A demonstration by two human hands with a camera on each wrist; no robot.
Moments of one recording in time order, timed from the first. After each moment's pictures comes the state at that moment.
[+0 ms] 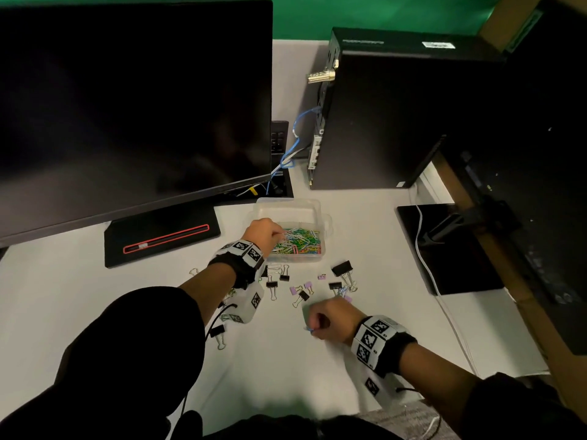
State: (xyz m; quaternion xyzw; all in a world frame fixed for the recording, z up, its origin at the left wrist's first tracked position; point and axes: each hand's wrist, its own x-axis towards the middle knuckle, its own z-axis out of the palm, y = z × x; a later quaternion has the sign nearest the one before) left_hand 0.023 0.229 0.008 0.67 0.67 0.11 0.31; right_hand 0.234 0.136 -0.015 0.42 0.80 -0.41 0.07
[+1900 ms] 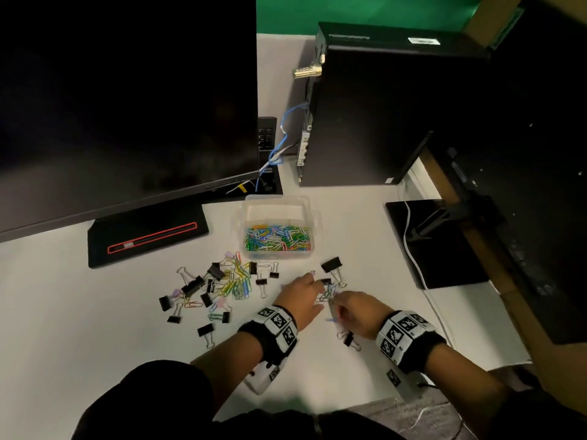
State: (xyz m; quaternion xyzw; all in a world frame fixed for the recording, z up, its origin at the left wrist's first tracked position) left_hand 0.117 0.133 -0.028 0.77 0.56 0.06 0.32; right_hand 0.286 0.140 -0.002 0.50 0.79 -0.34 0.12
